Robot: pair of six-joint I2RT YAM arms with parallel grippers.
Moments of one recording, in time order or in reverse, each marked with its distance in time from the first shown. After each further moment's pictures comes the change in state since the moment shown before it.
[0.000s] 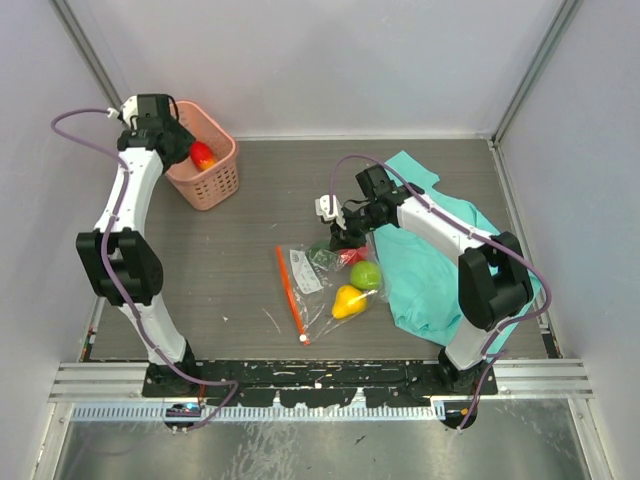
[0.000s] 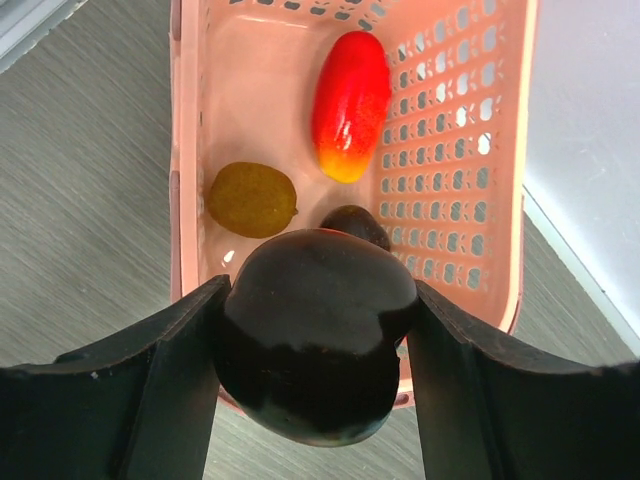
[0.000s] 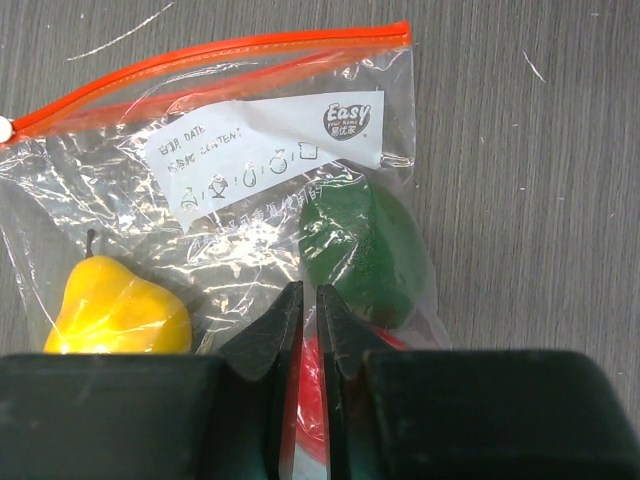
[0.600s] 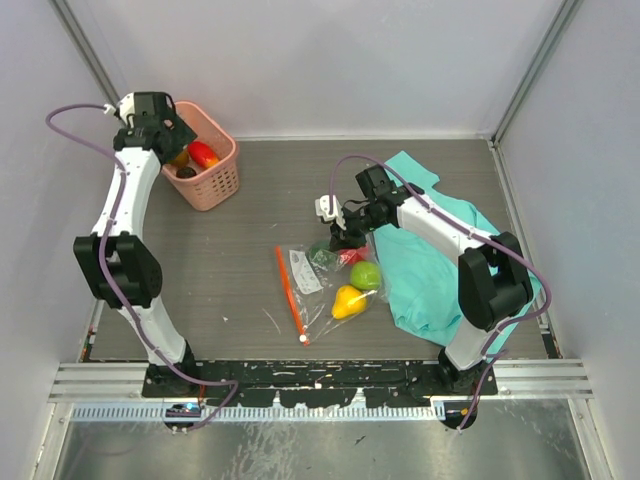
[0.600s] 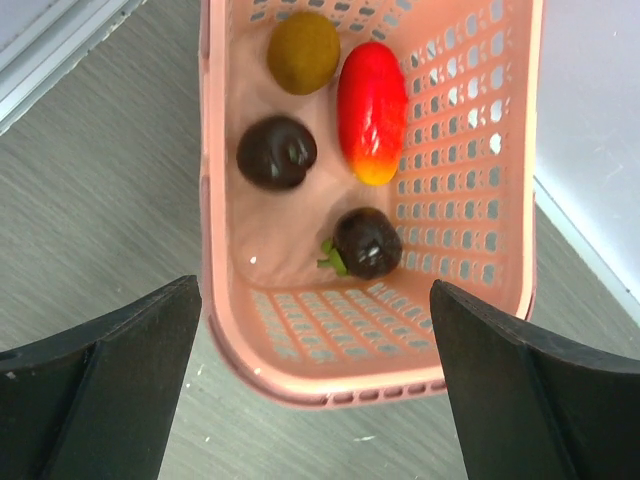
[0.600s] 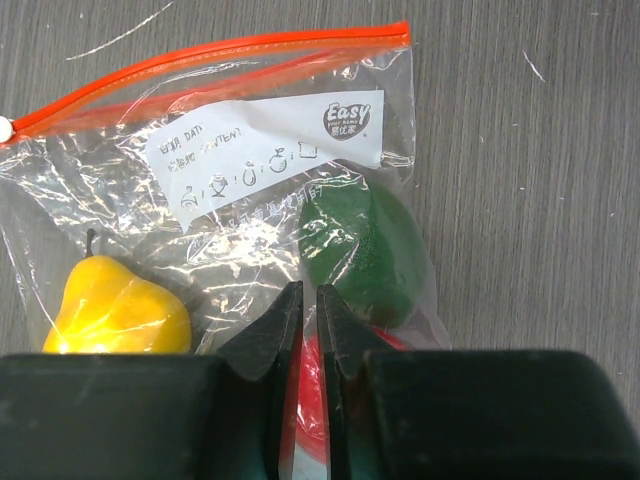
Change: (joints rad) left arm 0.000 0.019 0.078 -0.077 -0.043 0.043; right arm 0.000 0.000 0.000 0.000 0.001 0.000
